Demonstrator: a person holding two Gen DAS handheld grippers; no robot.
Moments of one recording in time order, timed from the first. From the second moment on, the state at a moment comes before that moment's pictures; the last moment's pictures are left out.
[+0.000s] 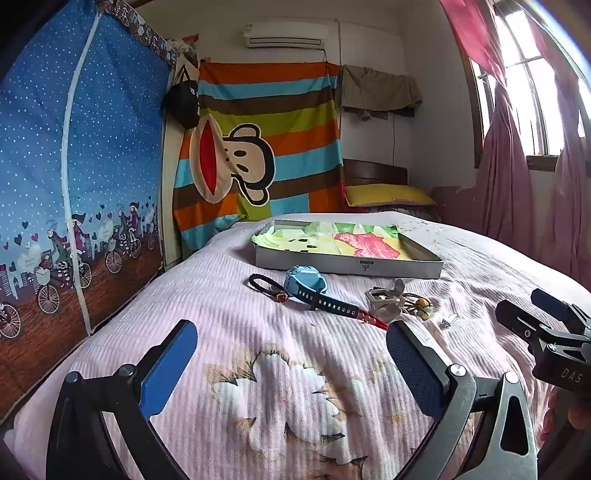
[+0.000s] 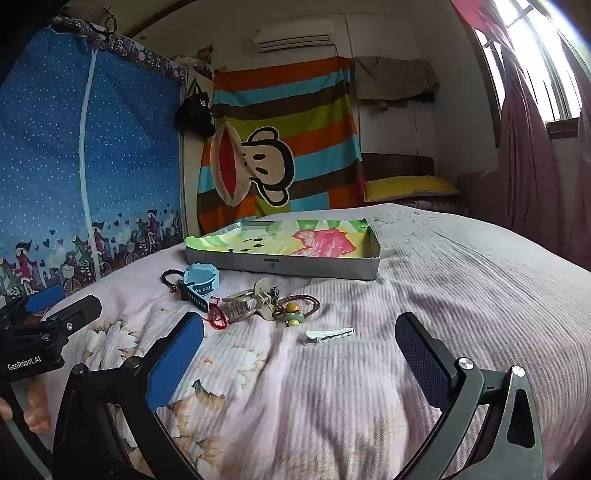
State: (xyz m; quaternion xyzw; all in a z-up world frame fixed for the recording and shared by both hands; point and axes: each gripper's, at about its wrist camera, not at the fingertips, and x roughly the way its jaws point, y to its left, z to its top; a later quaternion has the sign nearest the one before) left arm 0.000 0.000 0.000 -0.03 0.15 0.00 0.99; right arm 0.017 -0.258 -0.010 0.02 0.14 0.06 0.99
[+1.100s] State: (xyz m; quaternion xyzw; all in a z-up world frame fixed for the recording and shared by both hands) left arm 0.000 0.001 0.001 -0.03 0.15 0.00 0.99; right arm 0.014 -0.256 -0.011 0.03 0.14 0.07 0.99
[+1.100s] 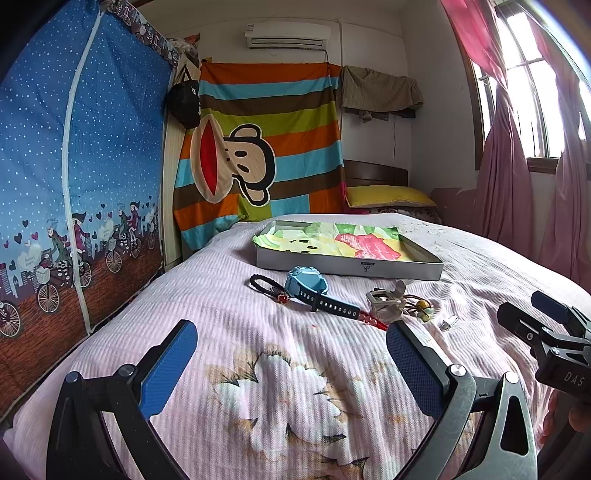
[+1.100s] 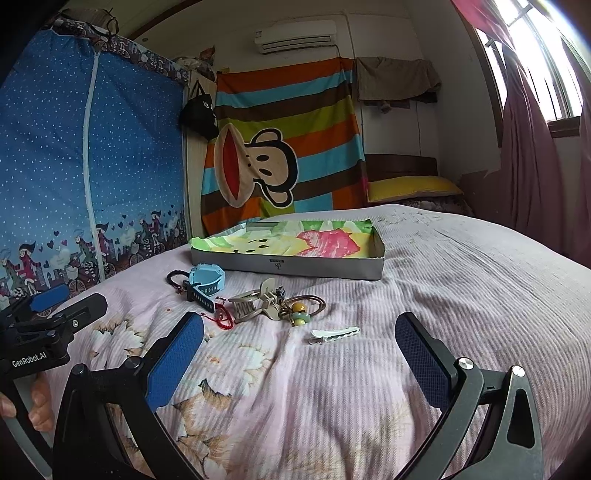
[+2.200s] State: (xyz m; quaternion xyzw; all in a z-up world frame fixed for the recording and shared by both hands) left arm 0.000 0.003 0.001 -0.03 0.15 0.00 0.99; right arm 0.013 -0.258 -0.008 0.03 0.13 0.07 0.99
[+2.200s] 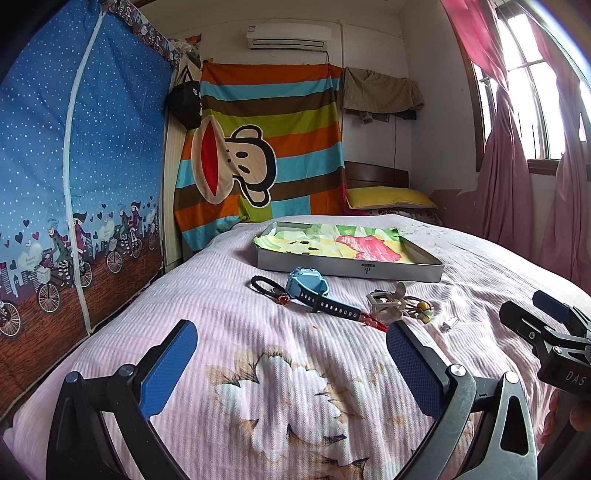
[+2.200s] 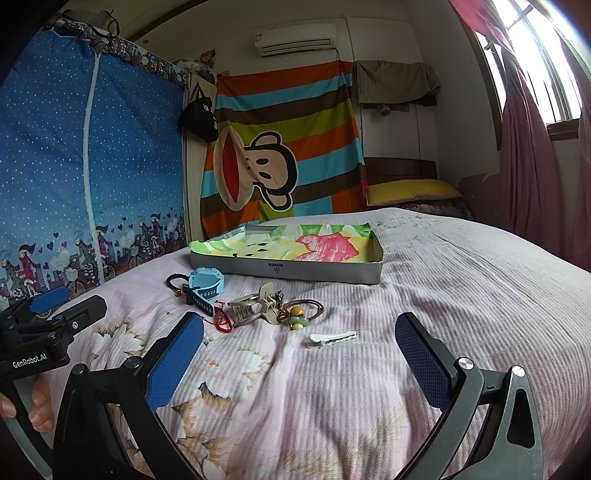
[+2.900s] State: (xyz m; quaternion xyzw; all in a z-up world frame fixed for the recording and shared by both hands) left arm 0.001 0.004 0.001 -0.03 0.15 0.00 0.99; right arm 0.012 -0.258 -0.005 0.03 0.13 0.07 0.99
